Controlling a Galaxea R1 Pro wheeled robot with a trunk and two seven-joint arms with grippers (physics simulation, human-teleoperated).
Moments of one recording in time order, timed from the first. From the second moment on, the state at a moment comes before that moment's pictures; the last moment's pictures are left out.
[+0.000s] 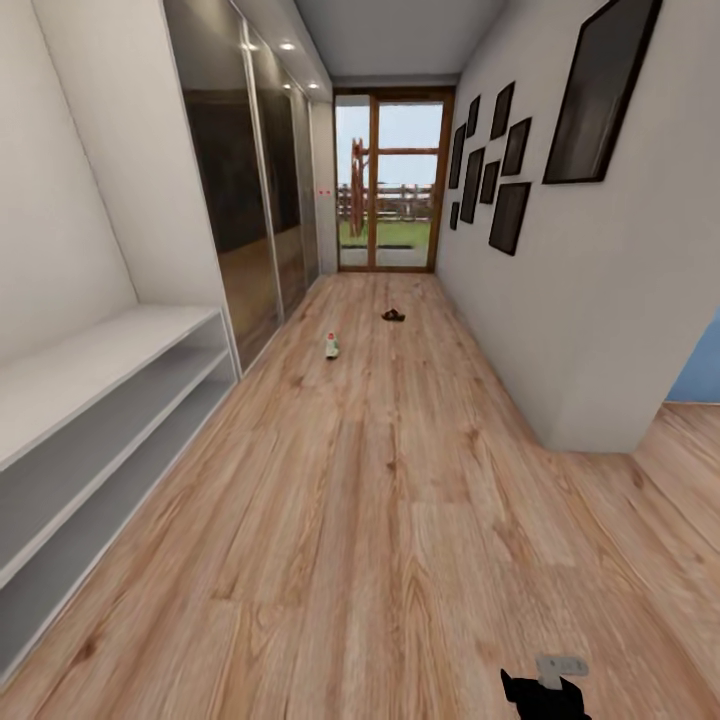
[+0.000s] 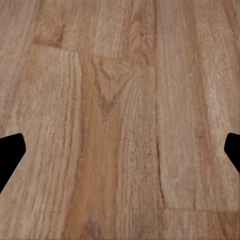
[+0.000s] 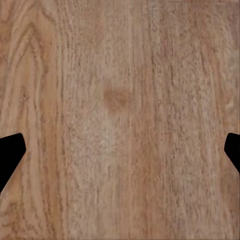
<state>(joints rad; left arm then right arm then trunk) -0.23 0.17 0.49 -0.23 -0.13 -0.48 -0.53 -0.49 -0.13 -0.10 -0.03 0.01 -0.31 0.06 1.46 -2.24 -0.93</state>
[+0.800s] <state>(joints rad) -0.23 0.17 0.49 -0.22 -0.13 -0.48 -0.53 -0.49 -0.13 -0.10 -0.03 0.01 -0.31 0.06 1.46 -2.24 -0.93</state>
